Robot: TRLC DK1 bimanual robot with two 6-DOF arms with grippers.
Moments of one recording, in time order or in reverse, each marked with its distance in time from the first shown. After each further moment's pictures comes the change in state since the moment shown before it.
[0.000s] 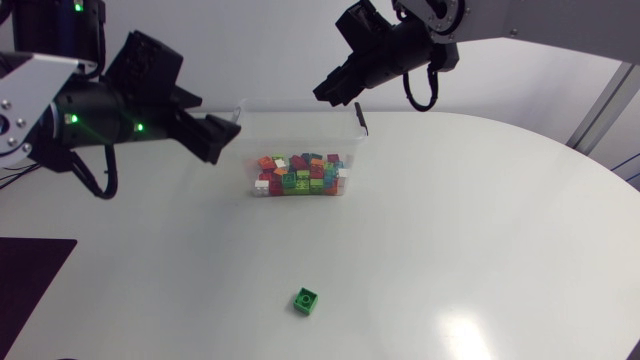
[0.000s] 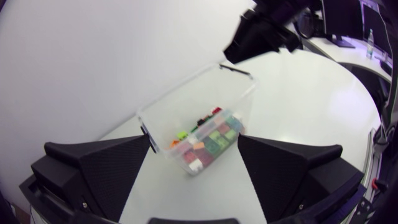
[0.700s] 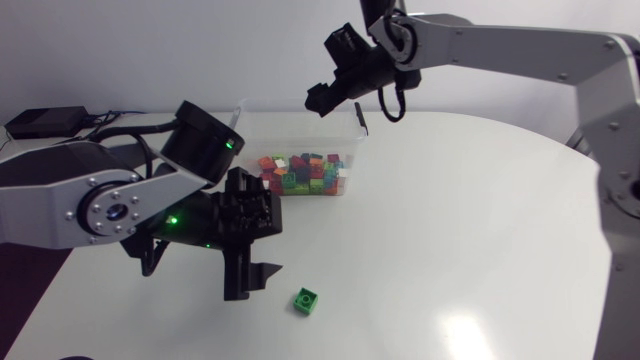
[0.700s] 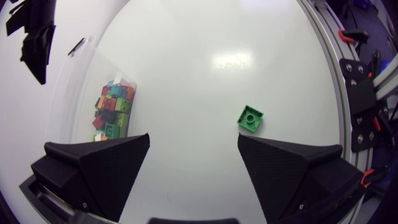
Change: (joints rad) left arm -0.329 0.143 -0.127 -0.206 -0.003 0.510; right arm -0.010 0.143 0.069 0.126 0.092 0.105
